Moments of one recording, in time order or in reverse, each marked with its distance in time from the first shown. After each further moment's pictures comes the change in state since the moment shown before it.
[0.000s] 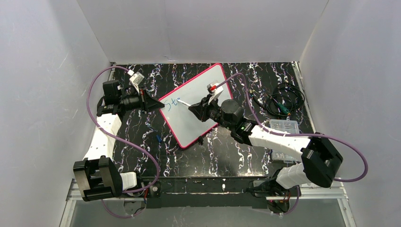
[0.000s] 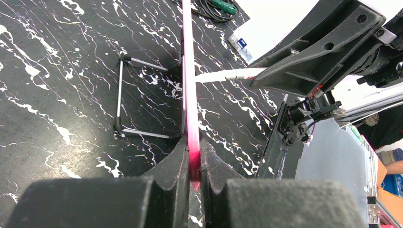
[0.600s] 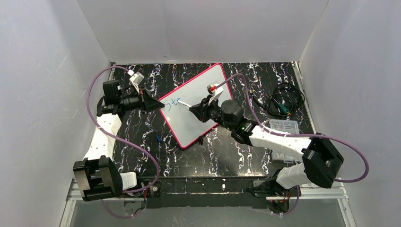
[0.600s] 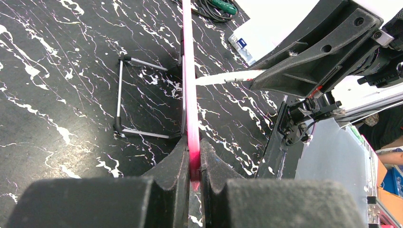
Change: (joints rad) left arm 0.000 0.000 0.000 0.000 0.000 0.000; right arm 0.000 -0.009 -0.004 -0.025 0.002 0.000
